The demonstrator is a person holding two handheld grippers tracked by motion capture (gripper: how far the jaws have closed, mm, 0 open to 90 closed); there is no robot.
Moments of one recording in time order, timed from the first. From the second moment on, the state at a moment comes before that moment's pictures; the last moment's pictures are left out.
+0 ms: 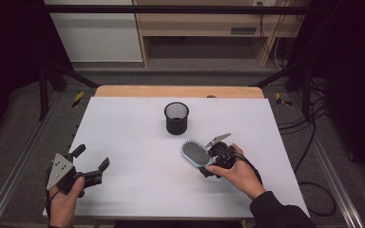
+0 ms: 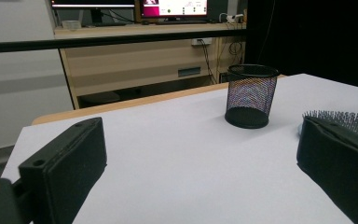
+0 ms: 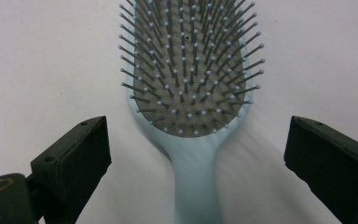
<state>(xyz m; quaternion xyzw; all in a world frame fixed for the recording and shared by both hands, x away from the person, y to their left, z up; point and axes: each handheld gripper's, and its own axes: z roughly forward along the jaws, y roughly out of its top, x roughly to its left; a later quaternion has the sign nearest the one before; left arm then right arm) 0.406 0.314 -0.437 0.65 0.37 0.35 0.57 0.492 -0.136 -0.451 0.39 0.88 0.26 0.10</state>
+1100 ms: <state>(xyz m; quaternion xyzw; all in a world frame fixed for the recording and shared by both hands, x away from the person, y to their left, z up) 0.405 0.315 -0.436 0.64 0.37 0.35 0.57 0.494 -0.134 -0.460 0.40 0.88 0.25 0.08</state>
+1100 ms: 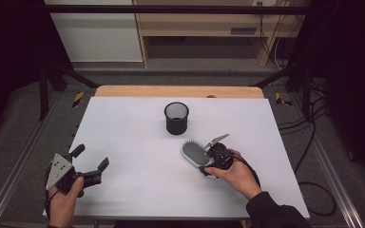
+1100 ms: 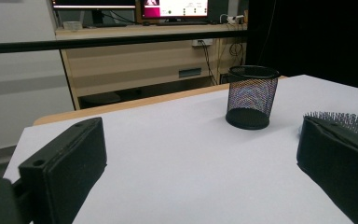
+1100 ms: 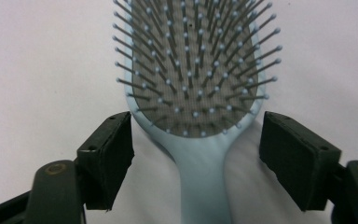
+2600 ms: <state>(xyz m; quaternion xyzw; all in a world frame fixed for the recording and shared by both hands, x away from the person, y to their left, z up) 0.406 0.313 -0.437 0.65 0.37 0.35 0.57 0.477 -0.145 -0.462 0.37 0.89 0.26 0.11</state>
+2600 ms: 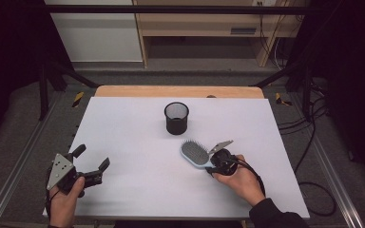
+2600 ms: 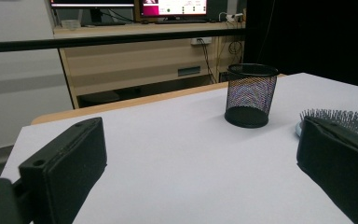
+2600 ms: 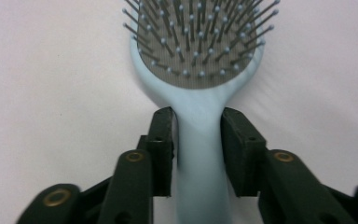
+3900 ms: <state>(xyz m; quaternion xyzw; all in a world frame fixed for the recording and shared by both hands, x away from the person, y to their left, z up) 0.410 0.254 -0.419 0.66 0.36 0.32 0.58 0.462 -0.157 -0.428 0.36 0.80 0.44 0.22</state>
